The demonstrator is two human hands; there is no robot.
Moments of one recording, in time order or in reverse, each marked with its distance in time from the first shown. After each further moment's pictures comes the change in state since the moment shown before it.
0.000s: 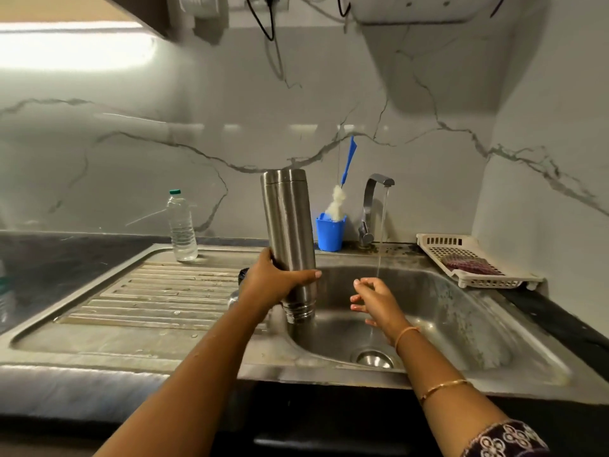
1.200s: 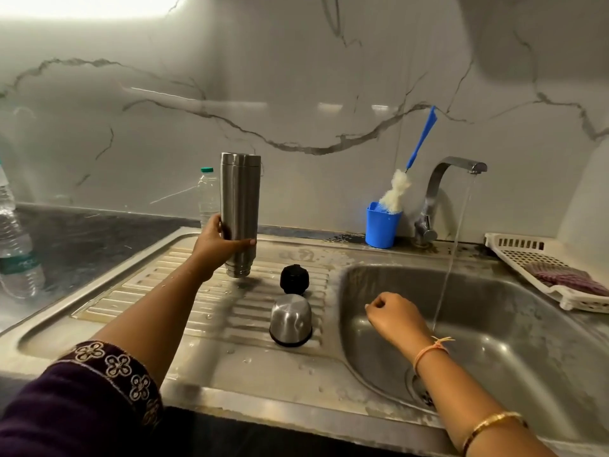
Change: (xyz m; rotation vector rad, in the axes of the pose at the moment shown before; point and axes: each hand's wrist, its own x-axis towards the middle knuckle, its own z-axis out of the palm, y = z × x) left_hand 0.160 -0.113 -0.131 -0.034 0.150 0.002; right_hand 0.039 0.000 0.089 -0.740 0.019 -0.032
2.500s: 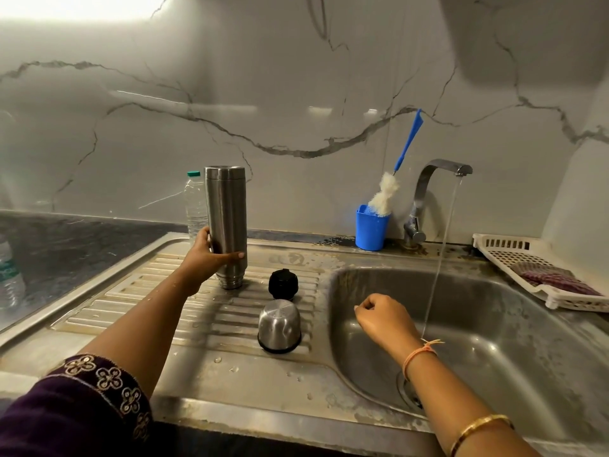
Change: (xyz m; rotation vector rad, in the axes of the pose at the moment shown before) left_hand 0.009 -0.020 0.003 -0.119 -0.132 -0.069; right_hand -0.003 -0.003 -0.002 0.032 0.008 -0.022
